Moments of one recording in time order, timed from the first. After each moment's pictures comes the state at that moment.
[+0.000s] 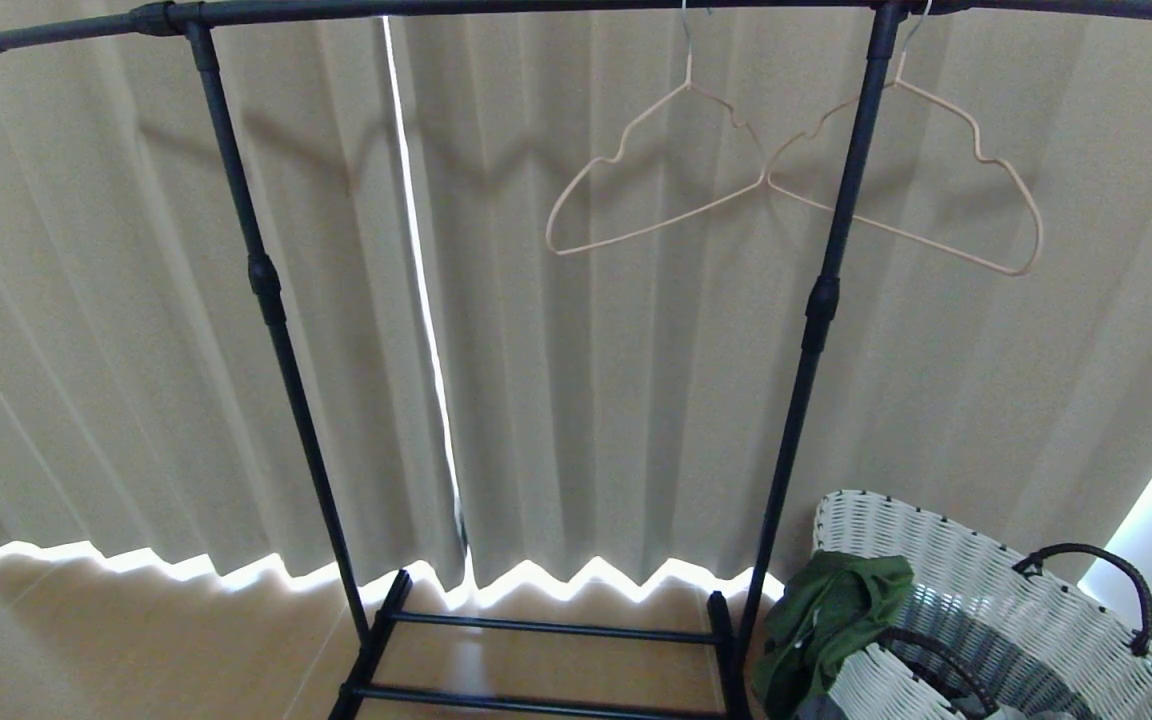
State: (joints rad) left arm 0.00 0.00 -0.01 0.03 0.00 0.02; right arm 0.00 0.00 0.00 0.00 0.02 0.00
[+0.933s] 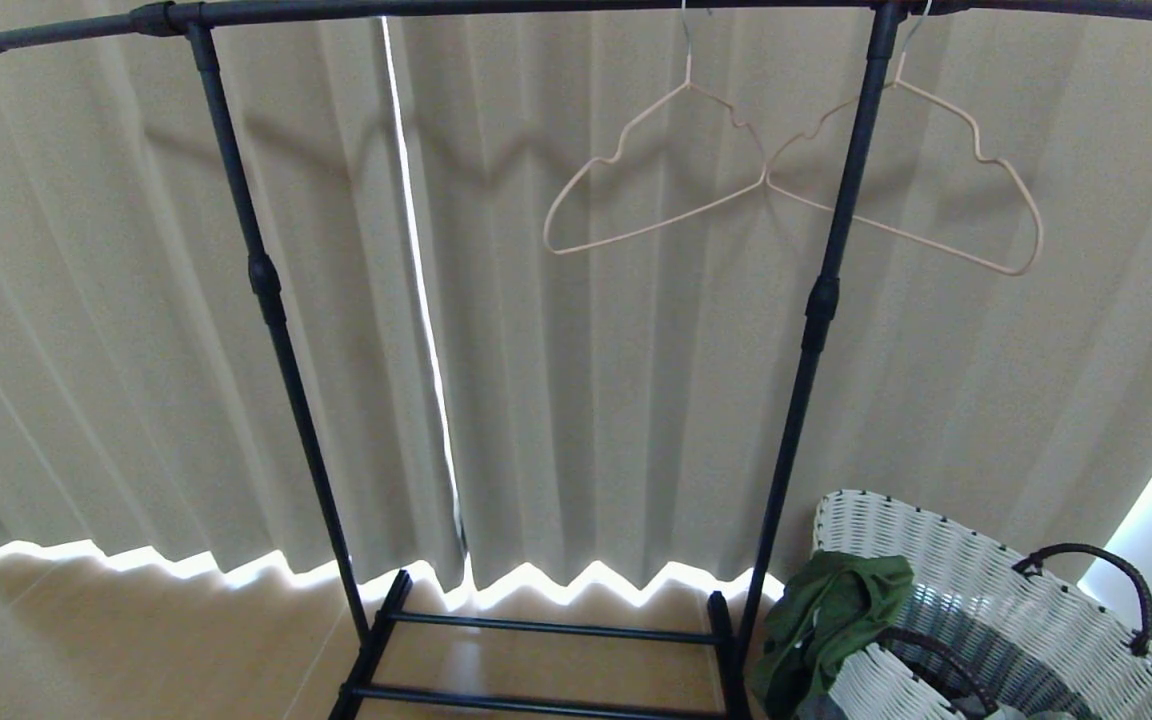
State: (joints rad) left arm 0.00 0.00 -0.01 0.03 -0.01 0.02; right arm 0.03 0.16 -0.16 0.12 0.06 -0.21
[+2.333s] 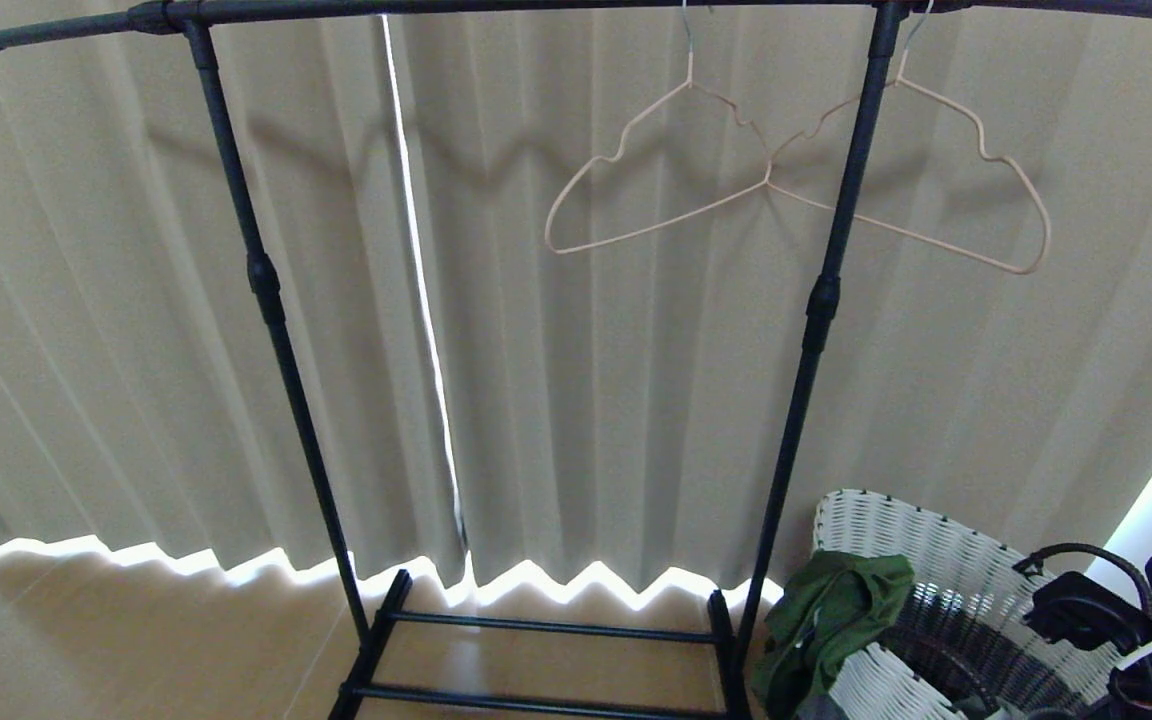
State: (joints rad) left arm 0.00 0.00 -0.01 0.03 -0.02 0.02; right arm -0.11 1.56 -0.23 -0.27 -0.24 -0.44
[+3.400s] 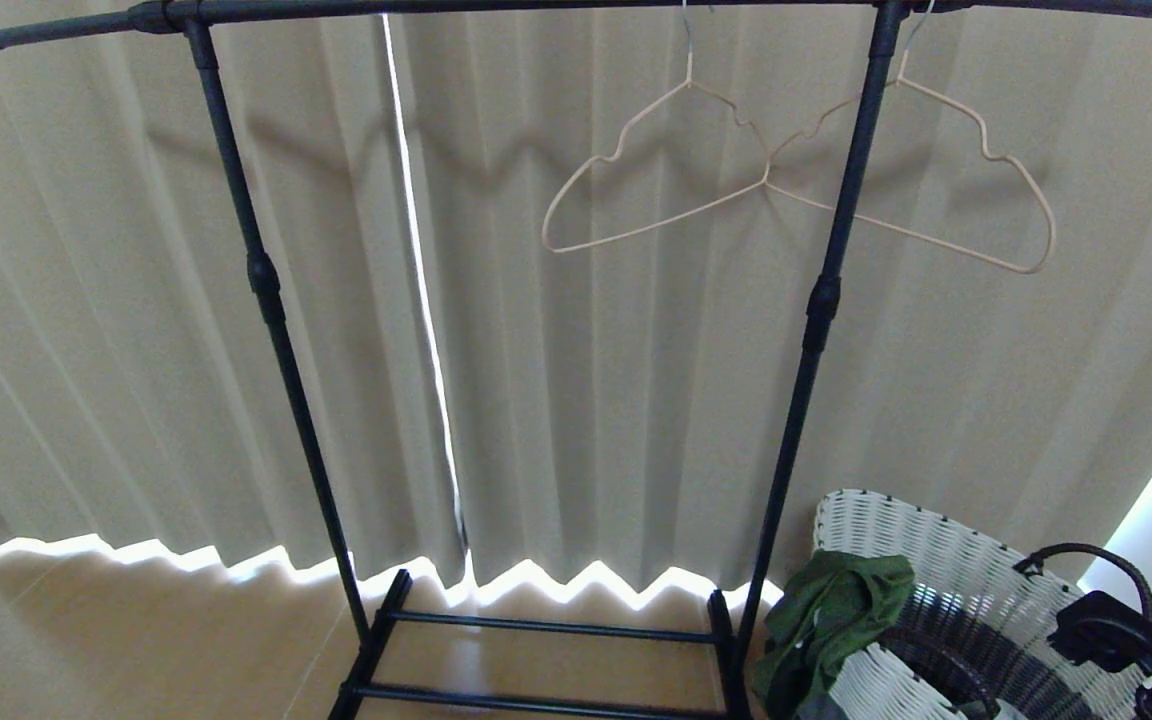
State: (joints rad) left arm 0.00 0.00 -0.01 0.03 -0.02 0.02; right arm -0.16 1.51 -0.17 -0.28 -0.25 -0.50
